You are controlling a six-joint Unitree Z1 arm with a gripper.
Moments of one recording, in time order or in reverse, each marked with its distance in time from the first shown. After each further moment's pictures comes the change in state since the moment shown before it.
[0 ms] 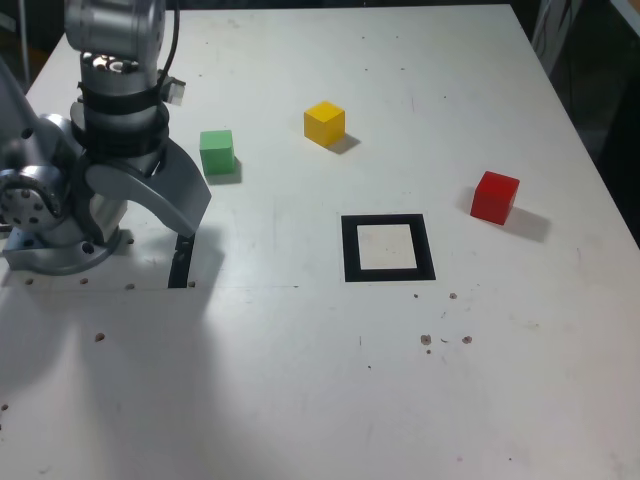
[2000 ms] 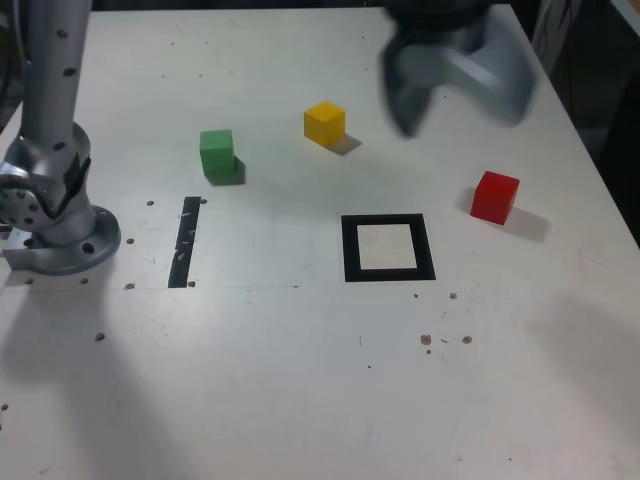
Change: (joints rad) arm -0.076 0.594 -1.343 0.369 0.170 0.220
